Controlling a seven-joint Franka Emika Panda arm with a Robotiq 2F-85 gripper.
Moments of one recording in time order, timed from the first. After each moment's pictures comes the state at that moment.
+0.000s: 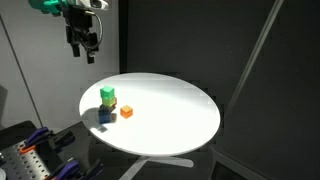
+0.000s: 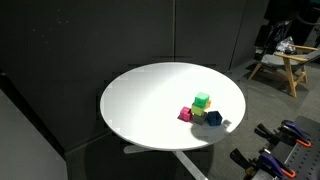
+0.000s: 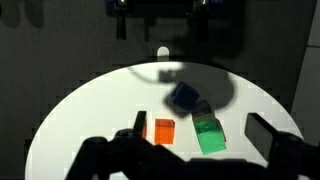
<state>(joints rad) 0.00 -0.61 0.00 -2.56 0.01 1.91 0.02</state>
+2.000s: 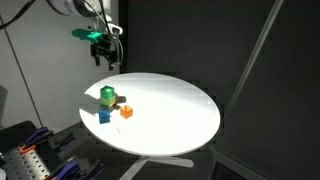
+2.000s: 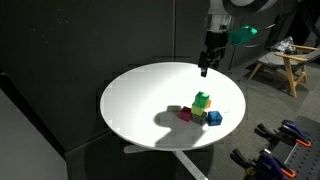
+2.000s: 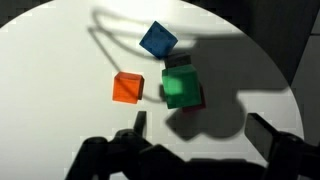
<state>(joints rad) 0.08 -0.08 0.10 -2.30 0.01 2.22 0.07</state>
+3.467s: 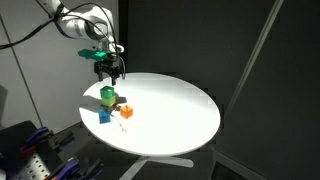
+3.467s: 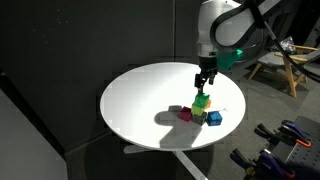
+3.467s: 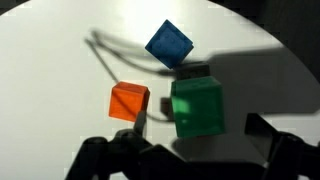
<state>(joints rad) 0.09 0.12 0.10 -2.29 -0.11 2.33 0.14</state>
